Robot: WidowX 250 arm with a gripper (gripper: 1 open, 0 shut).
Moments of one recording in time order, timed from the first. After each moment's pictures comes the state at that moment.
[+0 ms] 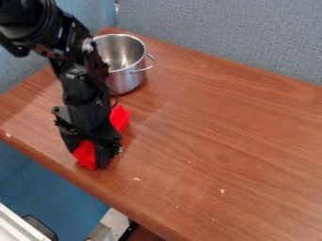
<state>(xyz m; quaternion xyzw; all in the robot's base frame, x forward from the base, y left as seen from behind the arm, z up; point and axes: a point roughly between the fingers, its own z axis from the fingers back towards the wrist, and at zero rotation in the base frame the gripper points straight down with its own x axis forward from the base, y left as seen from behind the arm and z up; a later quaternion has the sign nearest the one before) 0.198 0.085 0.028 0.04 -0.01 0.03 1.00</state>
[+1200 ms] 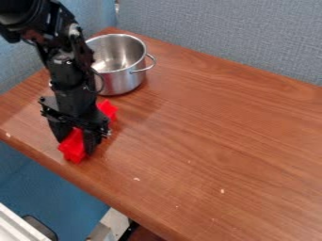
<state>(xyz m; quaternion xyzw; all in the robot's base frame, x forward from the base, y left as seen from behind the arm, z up) 0.203 0.118 0.029 0.05 -0.01 0.08 1.00</state>
